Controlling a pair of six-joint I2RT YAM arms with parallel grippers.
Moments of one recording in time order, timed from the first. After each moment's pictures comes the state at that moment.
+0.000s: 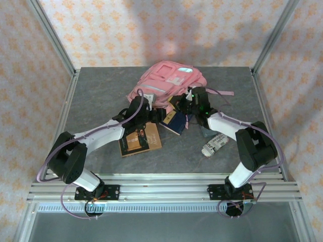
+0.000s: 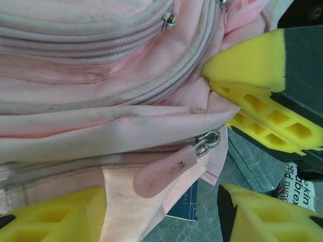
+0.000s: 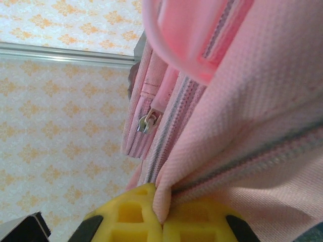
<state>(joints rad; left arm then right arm) -0.56 1.53 0.94 0.02 0.11 -0.52 0.45 1.64 0.96 0.29 -0.46 1.19</state>
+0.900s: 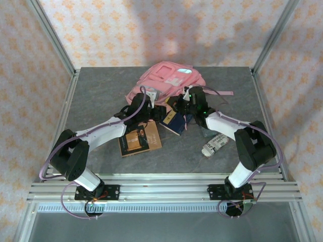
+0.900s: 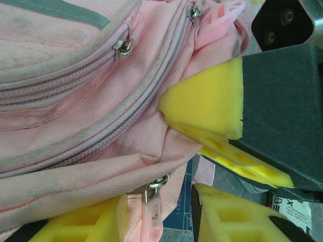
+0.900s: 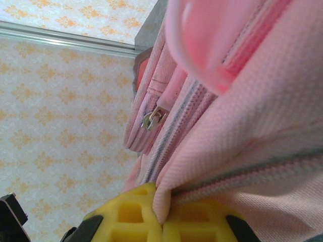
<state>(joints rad) -0.56 1.56 0.99 0.01 0.14 -0.48 0.48 1.65 0.98 0.27 -0.46 1.14</state>
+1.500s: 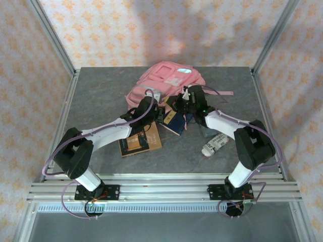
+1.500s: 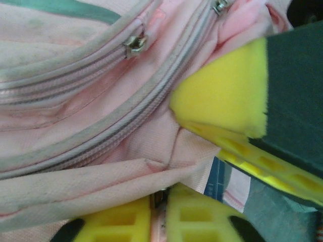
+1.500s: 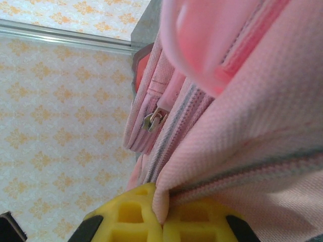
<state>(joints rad) -0.64 1.60 1.01 -0.01 -0.10 -0.46 0.48 1.66 1.01 0.22 -0.47 1.14</state>
